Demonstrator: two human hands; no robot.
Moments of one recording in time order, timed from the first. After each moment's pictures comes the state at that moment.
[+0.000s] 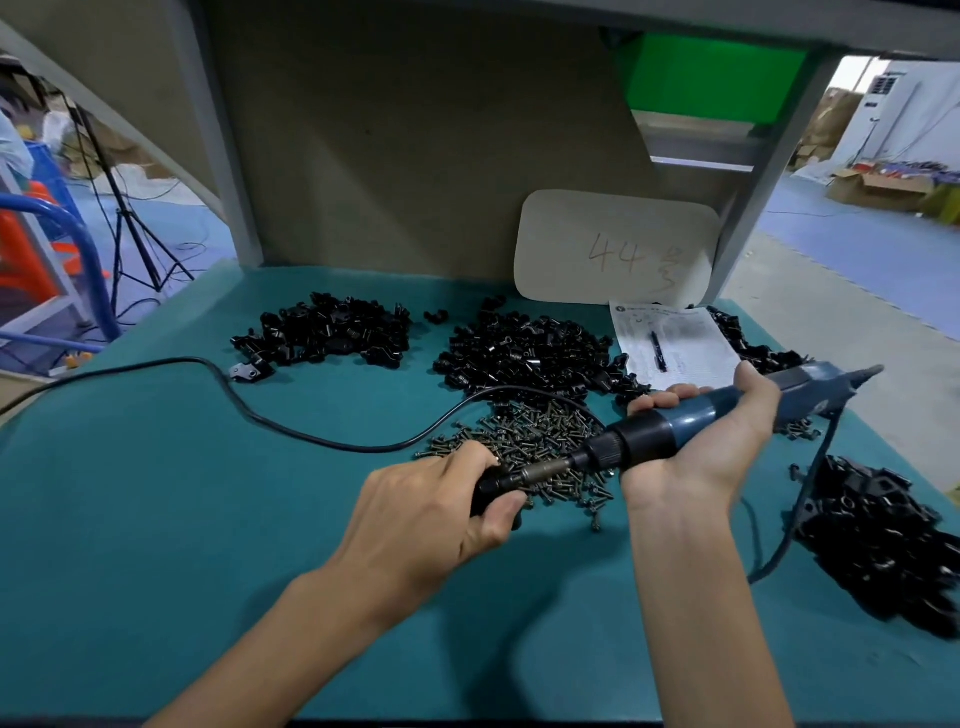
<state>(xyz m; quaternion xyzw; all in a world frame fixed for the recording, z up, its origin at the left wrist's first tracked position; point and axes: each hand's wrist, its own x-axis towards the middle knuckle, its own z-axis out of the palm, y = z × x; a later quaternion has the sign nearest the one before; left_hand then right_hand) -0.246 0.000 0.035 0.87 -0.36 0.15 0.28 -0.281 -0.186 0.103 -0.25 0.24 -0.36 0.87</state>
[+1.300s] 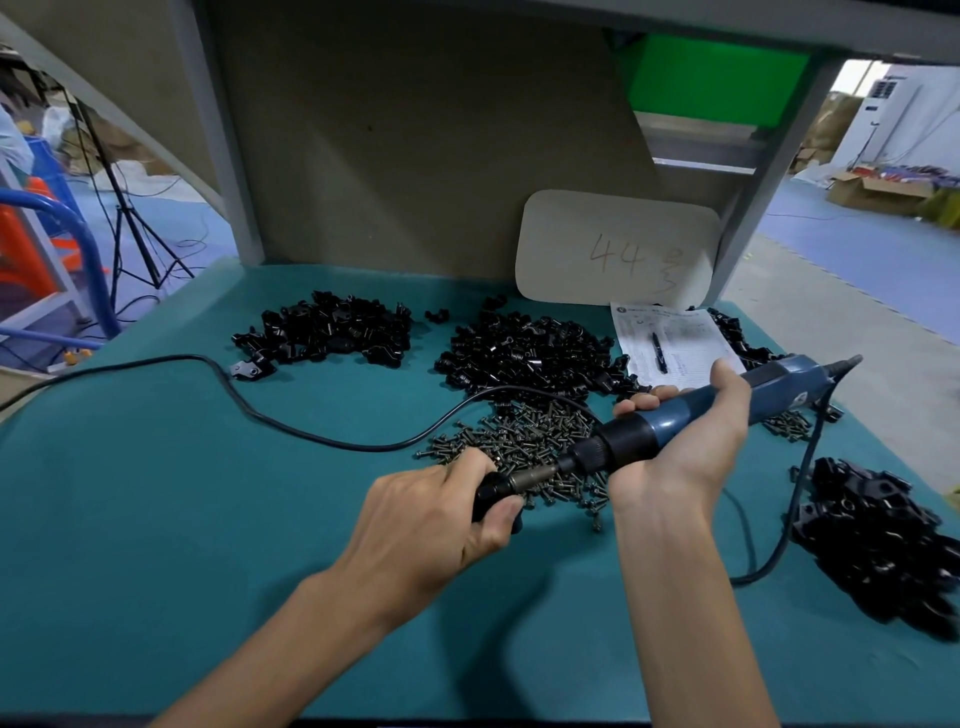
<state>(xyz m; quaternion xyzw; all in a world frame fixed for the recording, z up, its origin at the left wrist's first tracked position) -0.241 0.001 0.022 0.88 -0.38 0.16 0.25 -0.260 -0.187 0.079 -0.22 0.24 -0.39 0.86</state>
